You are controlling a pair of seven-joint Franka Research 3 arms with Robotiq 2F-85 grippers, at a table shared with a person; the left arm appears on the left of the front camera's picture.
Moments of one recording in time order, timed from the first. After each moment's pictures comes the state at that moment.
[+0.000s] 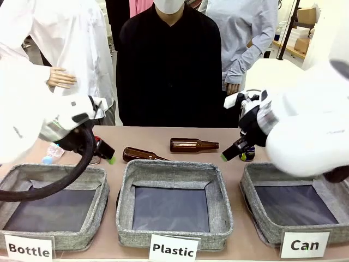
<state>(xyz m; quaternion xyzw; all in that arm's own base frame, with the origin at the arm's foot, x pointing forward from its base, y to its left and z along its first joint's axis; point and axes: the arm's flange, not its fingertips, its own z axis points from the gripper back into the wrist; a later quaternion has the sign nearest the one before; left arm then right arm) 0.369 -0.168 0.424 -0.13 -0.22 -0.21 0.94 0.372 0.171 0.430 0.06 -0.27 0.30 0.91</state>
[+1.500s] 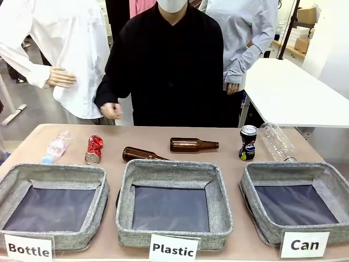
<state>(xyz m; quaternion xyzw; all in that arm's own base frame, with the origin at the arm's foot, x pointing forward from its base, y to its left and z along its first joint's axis) 0.305 0.175 0.428 -0.58 -0.24 0.16 0.76 0.243 -0.246 0.408 0.57 -0.30 -0.15 0.75</state>
